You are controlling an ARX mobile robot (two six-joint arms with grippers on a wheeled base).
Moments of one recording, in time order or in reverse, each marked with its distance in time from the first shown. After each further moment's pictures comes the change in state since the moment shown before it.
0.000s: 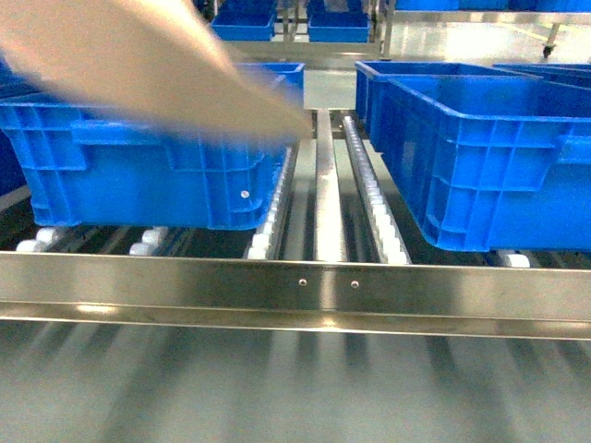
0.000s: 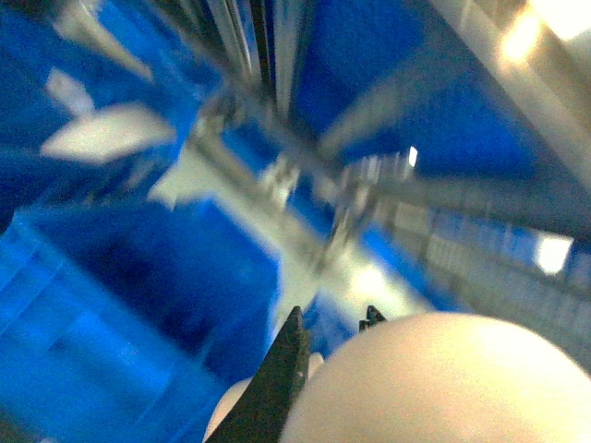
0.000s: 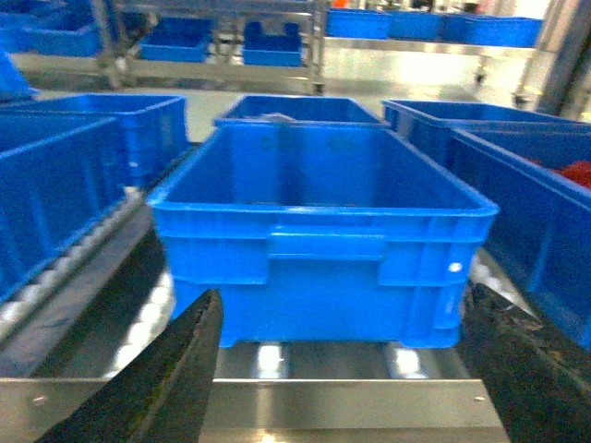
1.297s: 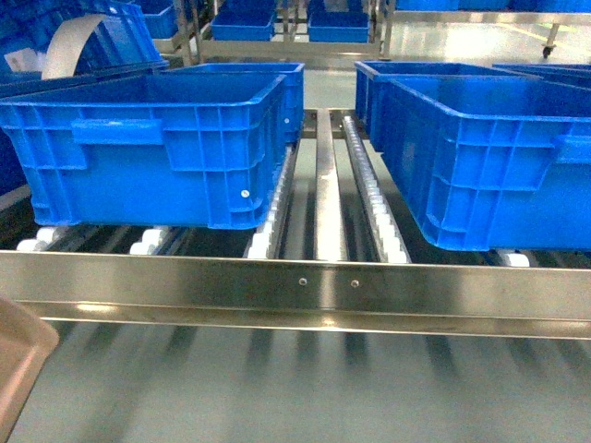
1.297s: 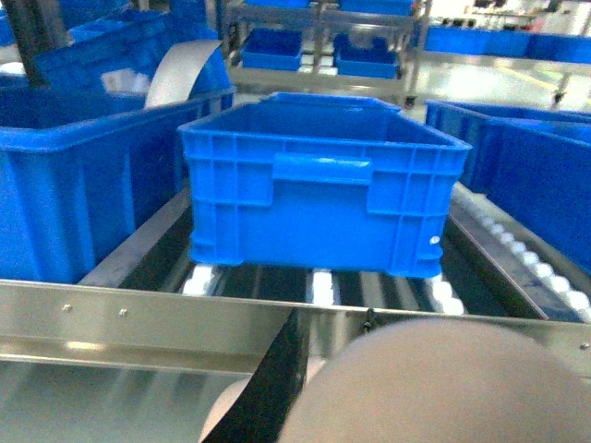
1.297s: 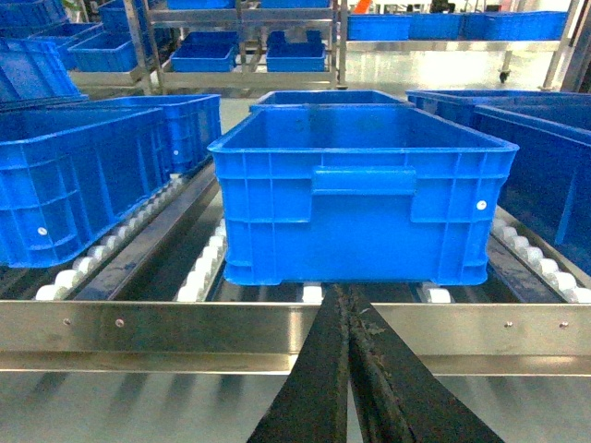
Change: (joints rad) left arm 0.328 -0.675 -0.580 -0.336 0.566 0.663; right arm 0.093 -0.643 -0.290 -0.303 0.004 0.082
